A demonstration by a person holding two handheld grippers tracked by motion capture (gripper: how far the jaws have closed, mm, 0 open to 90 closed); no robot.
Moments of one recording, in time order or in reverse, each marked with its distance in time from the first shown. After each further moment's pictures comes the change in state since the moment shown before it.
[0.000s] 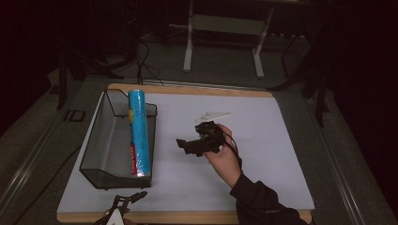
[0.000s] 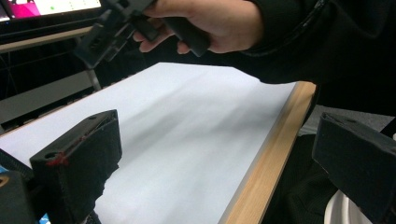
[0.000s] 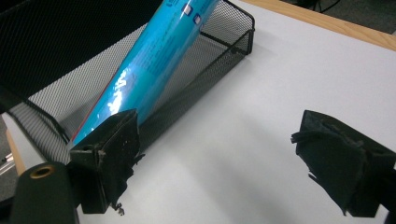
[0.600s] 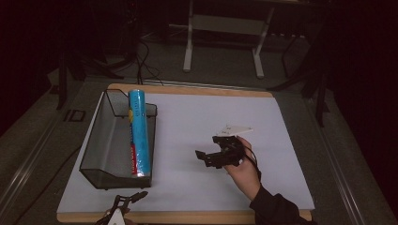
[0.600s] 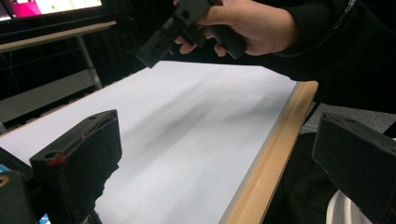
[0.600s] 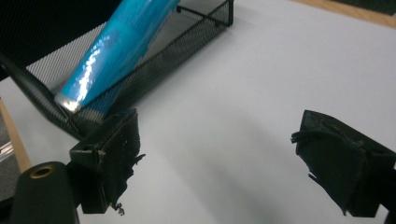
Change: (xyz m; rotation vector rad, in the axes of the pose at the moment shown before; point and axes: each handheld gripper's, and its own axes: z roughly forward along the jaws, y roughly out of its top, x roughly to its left) left arm -0.001 0.000 0.002 0.010 0.004 0.001; right arm -0.022 -0.047 -0.033 -0.007 -0.013 0.000
